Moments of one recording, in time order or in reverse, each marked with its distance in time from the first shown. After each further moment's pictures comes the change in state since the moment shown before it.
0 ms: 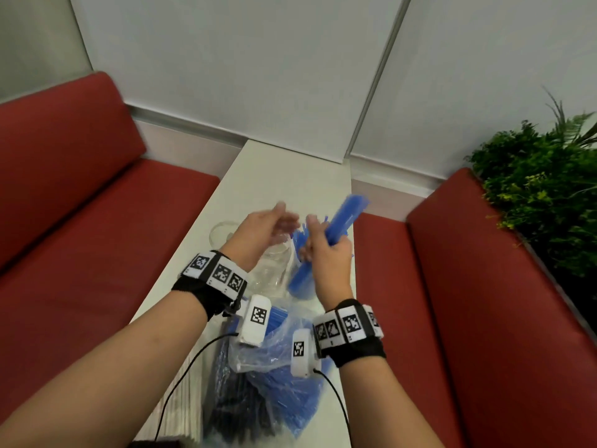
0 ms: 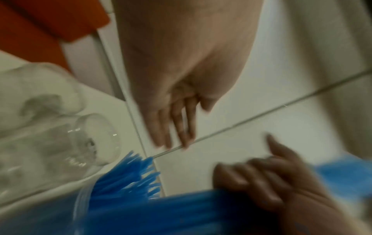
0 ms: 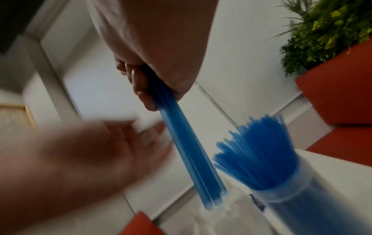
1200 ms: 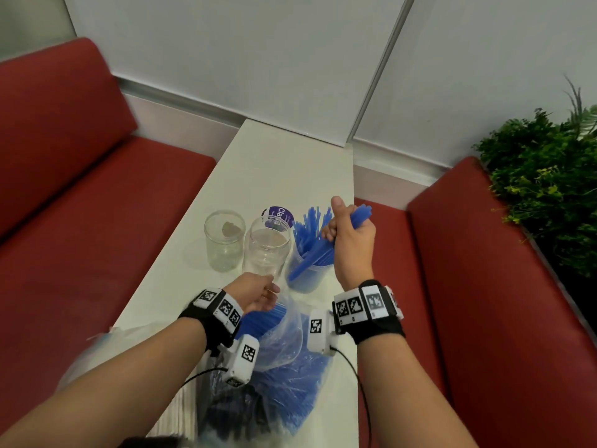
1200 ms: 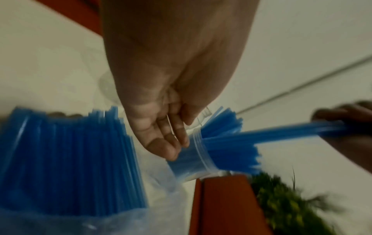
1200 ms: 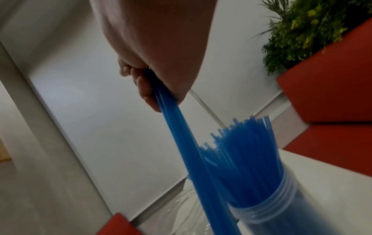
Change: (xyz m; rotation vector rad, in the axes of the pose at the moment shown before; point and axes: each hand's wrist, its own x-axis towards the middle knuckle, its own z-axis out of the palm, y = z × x) left_hand 0.013 -0.133 -0.023 -0.043 0.058 -0.586; right_hand 0.053 0.007 -0.025 -0.040 0.054 -0.036
